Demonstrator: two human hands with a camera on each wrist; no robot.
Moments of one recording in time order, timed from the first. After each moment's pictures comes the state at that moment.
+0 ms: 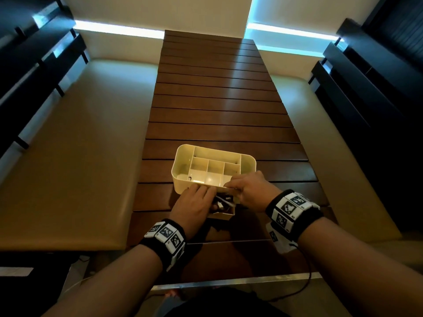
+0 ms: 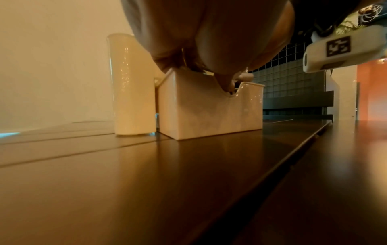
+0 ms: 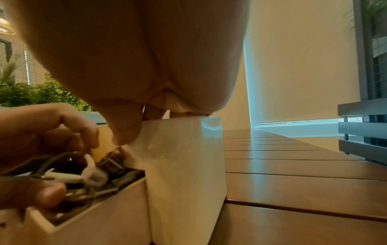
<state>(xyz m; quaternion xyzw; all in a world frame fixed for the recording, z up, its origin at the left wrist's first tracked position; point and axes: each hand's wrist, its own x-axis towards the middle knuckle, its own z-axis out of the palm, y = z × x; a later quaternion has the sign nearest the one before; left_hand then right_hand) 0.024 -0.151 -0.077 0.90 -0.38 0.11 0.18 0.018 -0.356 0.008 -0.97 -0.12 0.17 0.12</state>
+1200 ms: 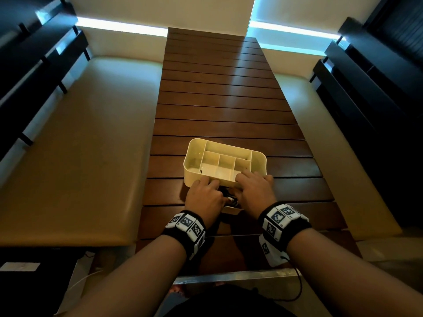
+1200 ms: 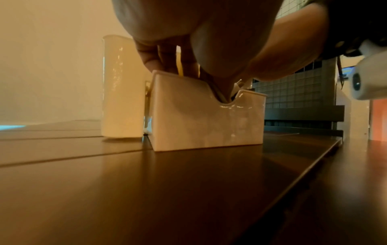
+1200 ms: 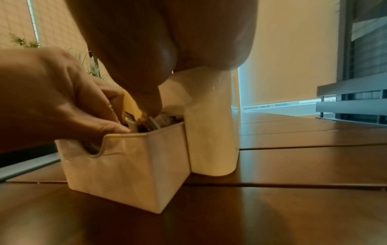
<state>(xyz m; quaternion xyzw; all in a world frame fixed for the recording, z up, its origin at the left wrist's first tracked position) 0.019 -0.159 -0.052 0.94 -0.33 0.07 0.08 -0.004 -0.316 -0.016 -1.00 0.02 0.02 0.06</state>
